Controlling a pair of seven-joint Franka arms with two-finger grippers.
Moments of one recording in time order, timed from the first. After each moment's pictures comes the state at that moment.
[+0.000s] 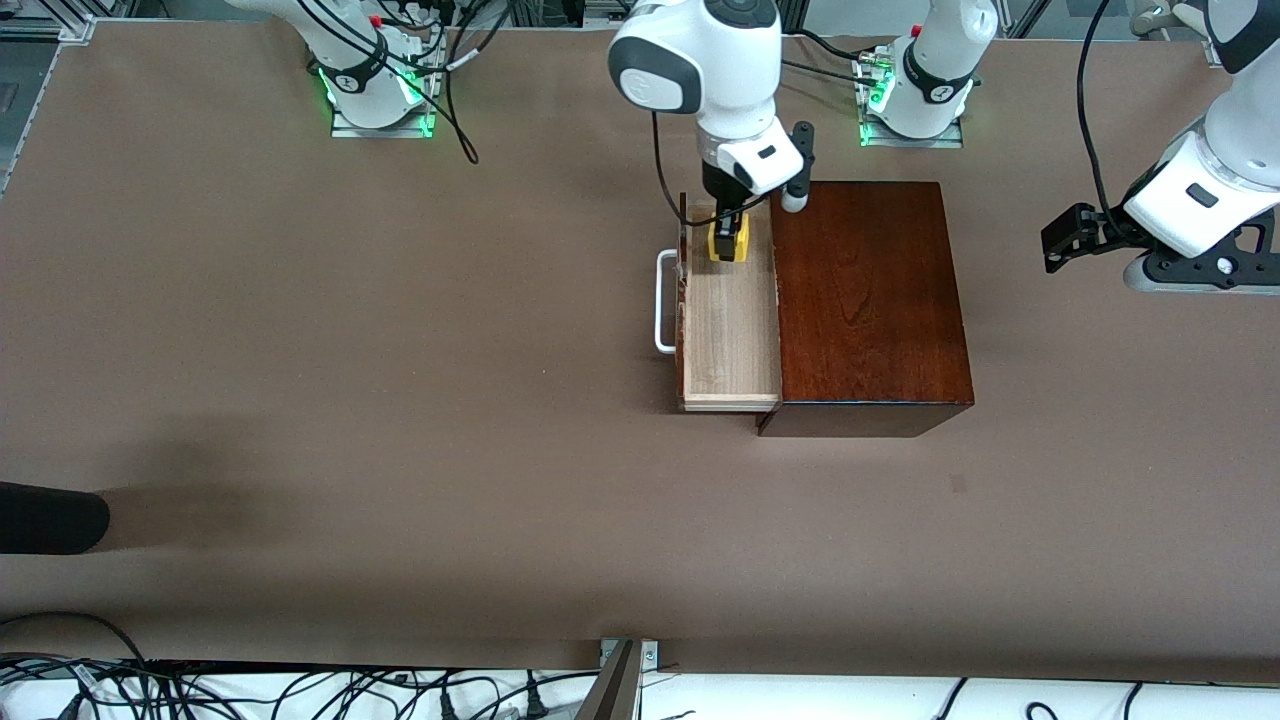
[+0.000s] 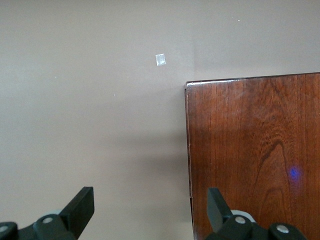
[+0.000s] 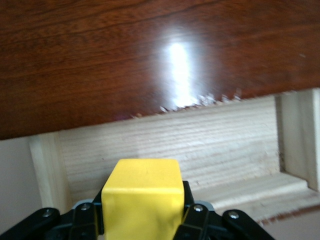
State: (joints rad) left arm -0.04 0.01 -0.05 -1.64 0.08 1.60 -0.05; right arm 0.80 0.72 0.37 -1.22 -0.44 2.03 -0.20
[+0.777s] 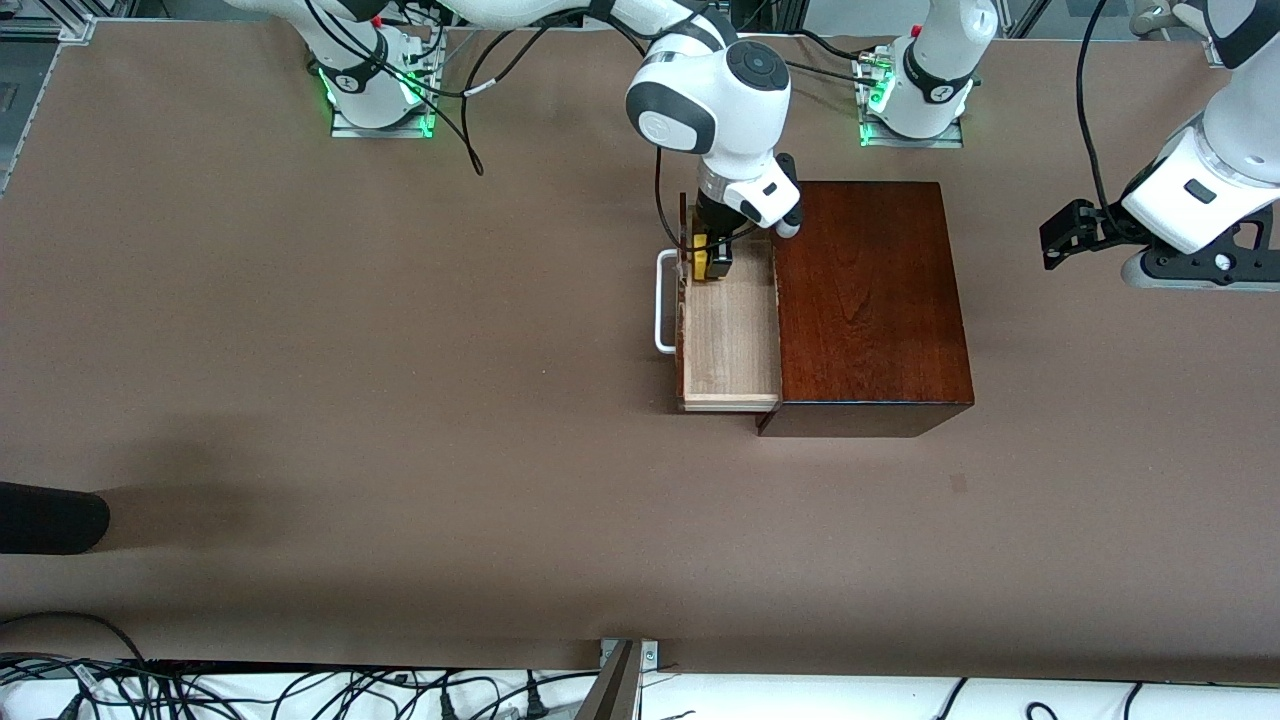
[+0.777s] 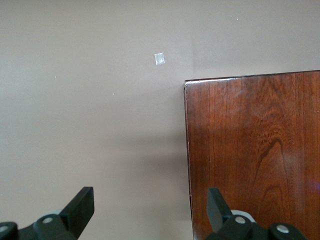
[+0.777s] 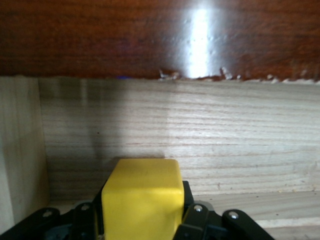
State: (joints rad) left arm -0.04 0.01 -0.05 -1.64 0.08 1.59 -0.05; right arm 0.80 0.80 0.36 -1.20 -0.45 1.96 -0.36
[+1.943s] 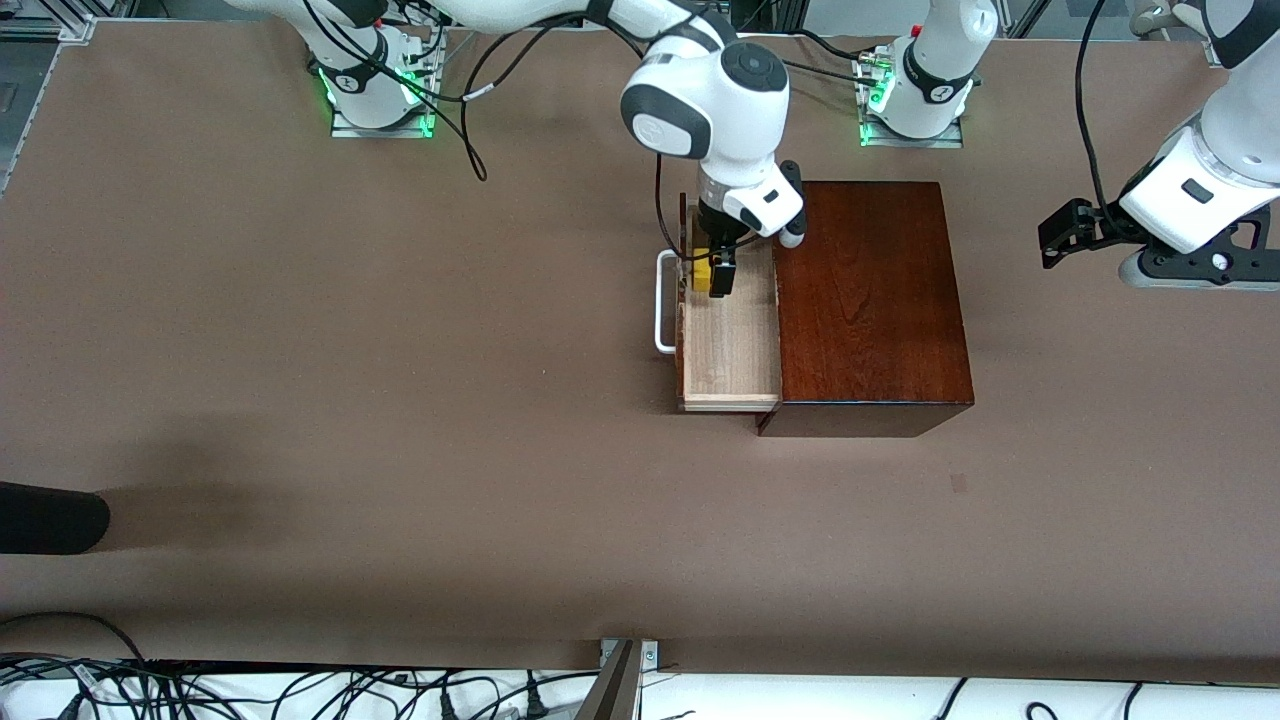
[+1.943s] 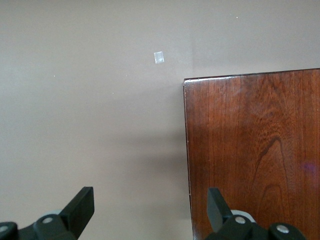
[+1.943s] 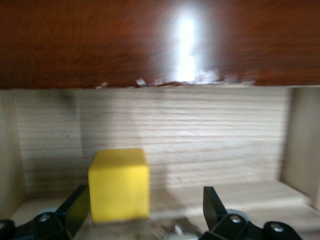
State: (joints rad) left arm -0.04 0.01 -0.05 -1.64 0.08 1.59 -0.05; right arm 0.78 0.79 0.35 -1.10 -0.45 1.94 -0.37
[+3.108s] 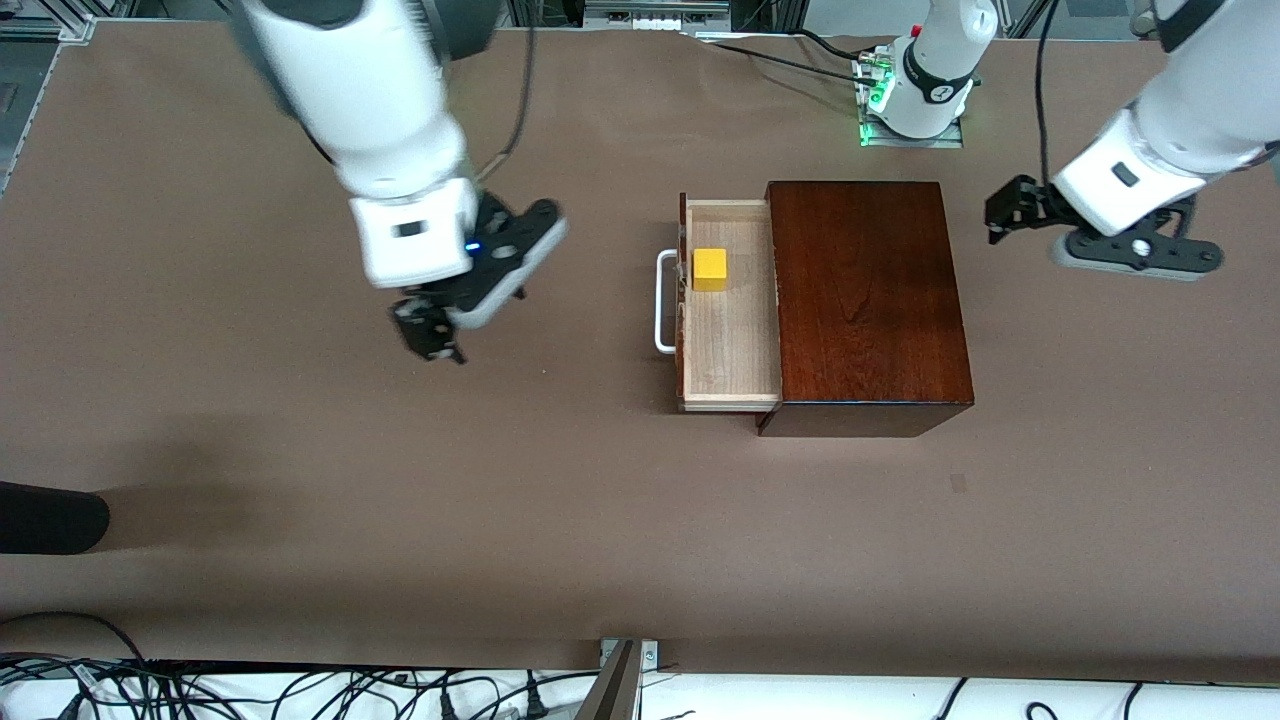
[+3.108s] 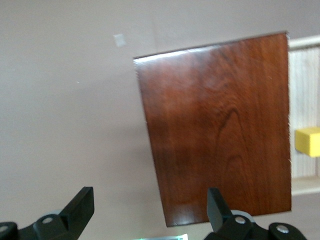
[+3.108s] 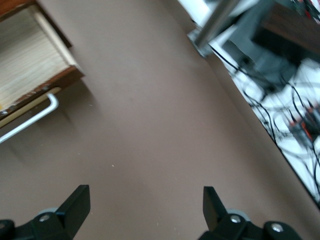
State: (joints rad) left arm -0.05 0.02 -0.17 -1.63 0.02 1.50 -0.05; right arm 0.38 0.43 0.16 -1.09 -0.11 1.75 -0.38
